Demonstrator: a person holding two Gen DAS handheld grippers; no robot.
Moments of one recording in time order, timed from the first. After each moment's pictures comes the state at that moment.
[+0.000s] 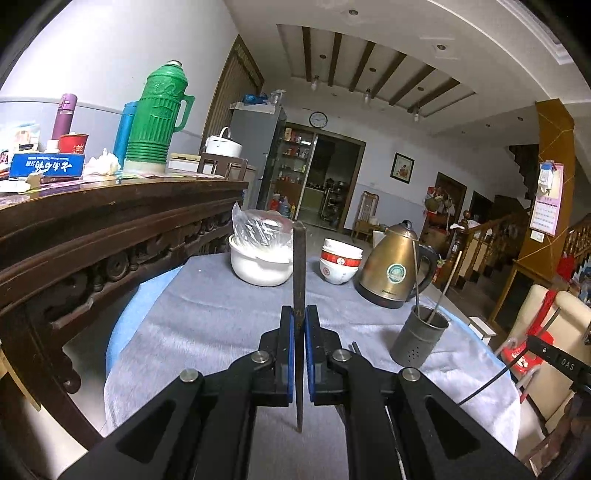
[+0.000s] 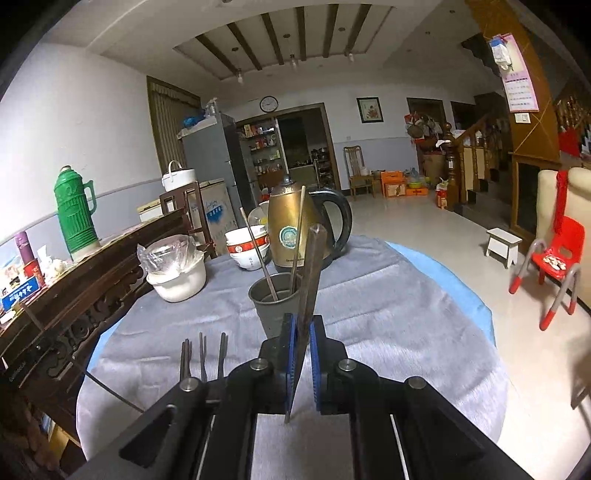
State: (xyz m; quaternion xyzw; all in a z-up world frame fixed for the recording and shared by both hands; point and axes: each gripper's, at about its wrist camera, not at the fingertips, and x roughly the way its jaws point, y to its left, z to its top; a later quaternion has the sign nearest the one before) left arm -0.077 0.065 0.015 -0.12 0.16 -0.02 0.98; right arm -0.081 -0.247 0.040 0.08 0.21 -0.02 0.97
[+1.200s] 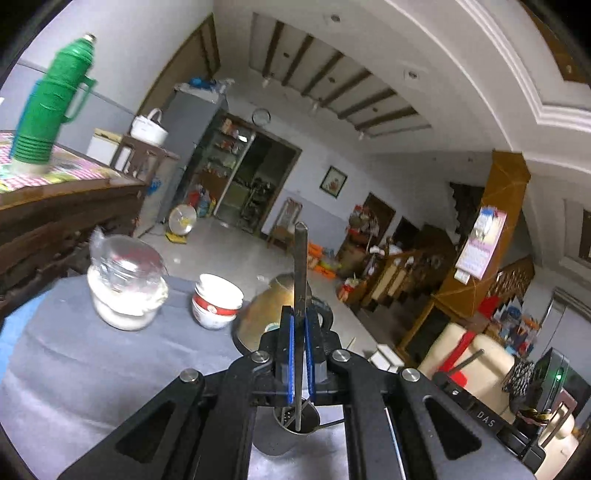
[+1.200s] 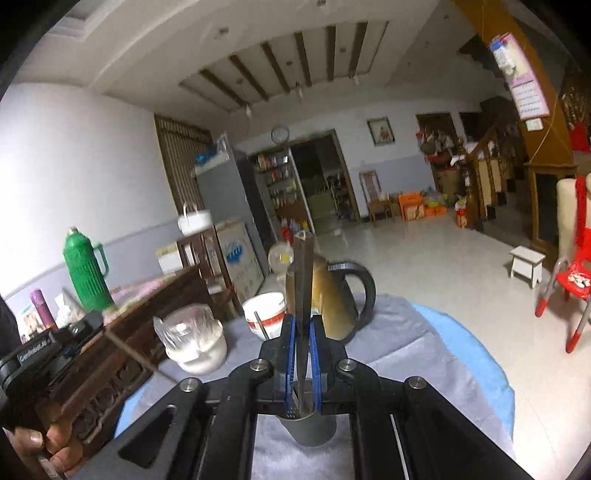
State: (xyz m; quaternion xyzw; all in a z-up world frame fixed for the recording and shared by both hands) left arm 0.069 -0.025 0.114 -0.22 0.16 -0.18 0.95; right arm 0.027 -0.283 0.127 0.12 0.18 0.02 0.98
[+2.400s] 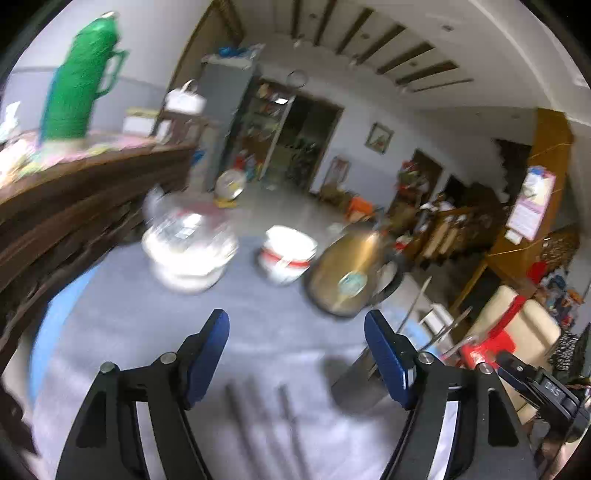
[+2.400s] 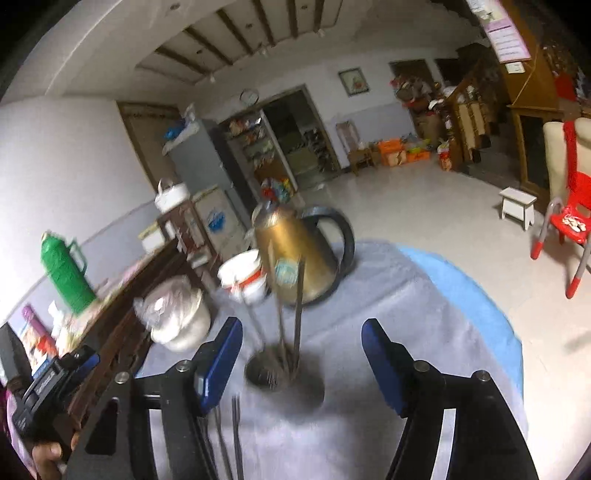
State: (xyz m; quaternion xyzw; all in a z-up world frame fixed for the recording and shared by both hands) left arm 0.058 0.025 0.062 -0.17 0.26 -0.09 0.95; right arm 0.018 -0.299 0.073 0.17 0.28 0.01 0.94
